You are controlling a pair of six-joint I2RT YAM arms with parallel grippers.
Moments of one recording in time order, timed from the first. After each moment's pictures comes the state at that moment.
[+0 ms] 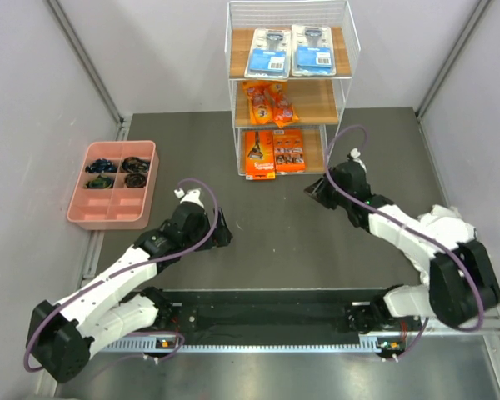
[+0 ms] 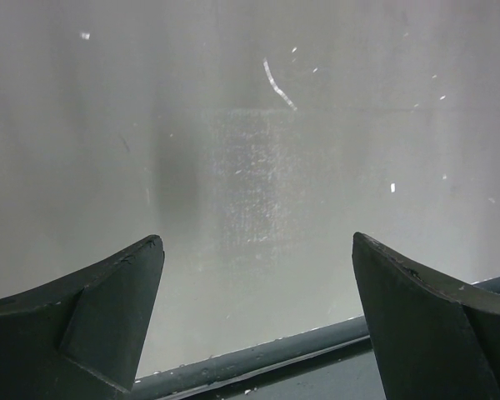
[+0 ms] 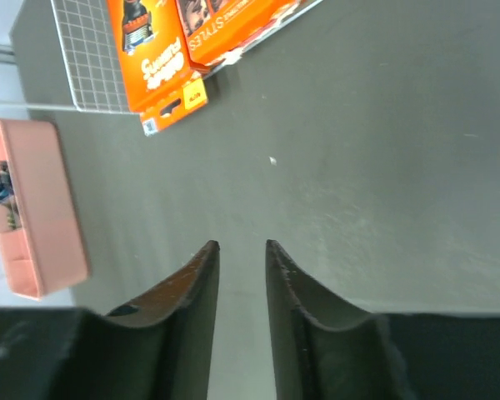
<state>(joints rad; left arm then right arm) -0.62 0.91 0.59 -0.48 -0.10 -0.70 0.43 1.35 0.77 -0.02 -0.02 0.97</state>
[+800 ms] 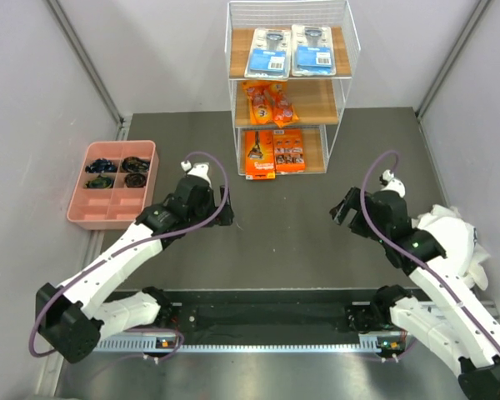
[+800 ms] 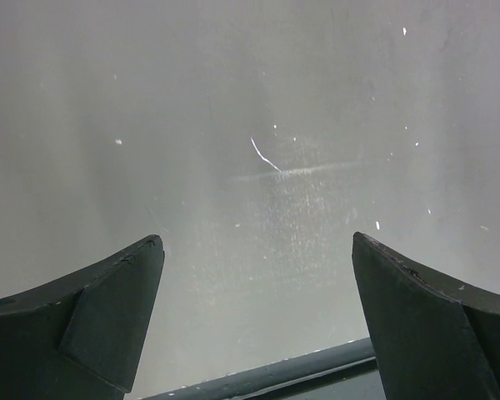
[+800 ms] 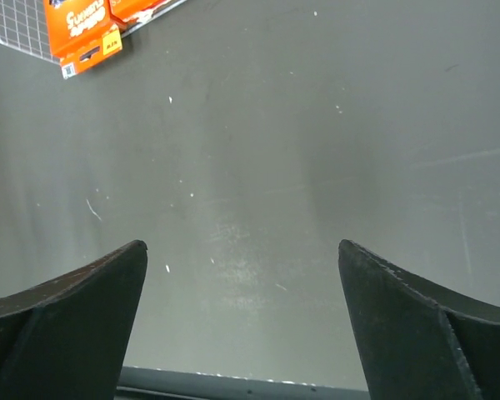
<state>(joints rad) -0.60 1.06 0.87 -0.58 -0.15 -0.54 0.43 0.73 0.69 -0.60 0.17 0.72</state>
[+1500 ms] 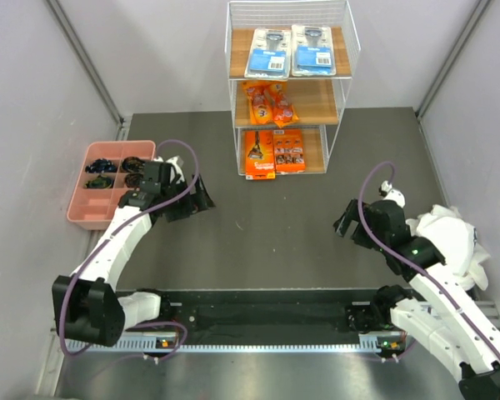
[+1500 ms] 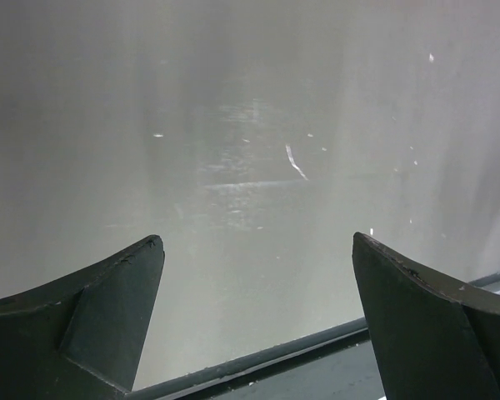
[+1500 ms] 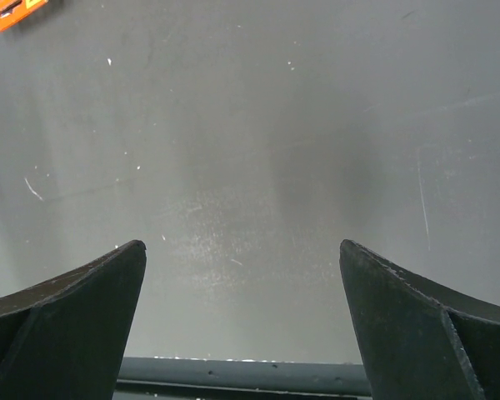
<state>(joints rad) -0.18 1.19 0.91 -0.60 0.26 -0.46 0.43 0.67 0.62 -0.68 0.19 0.70</state>
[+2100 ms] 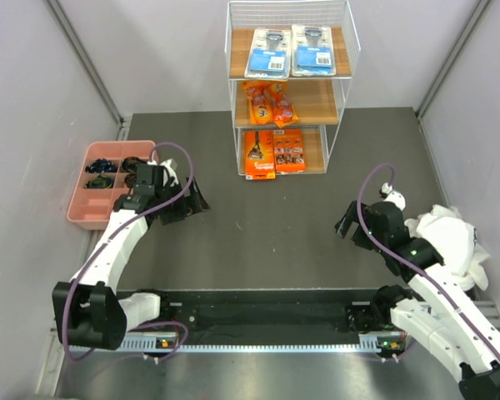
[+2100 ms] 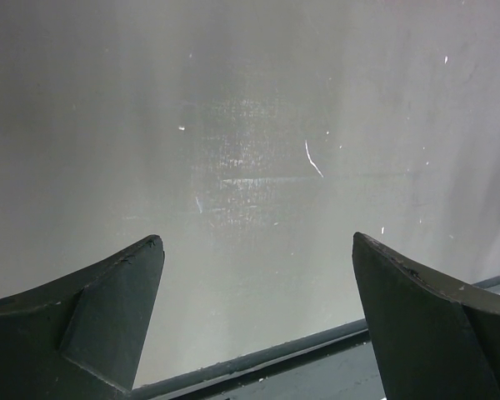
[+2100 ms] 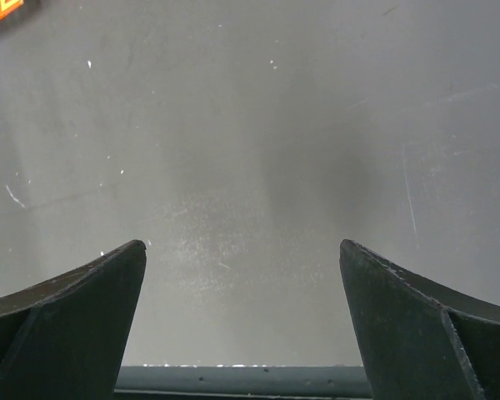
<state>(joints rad) -0.10 1.17 0.88 -0.61 0.30 -0.42 0.43 0.66 0.60 -0.68 0.21 0.70</state>
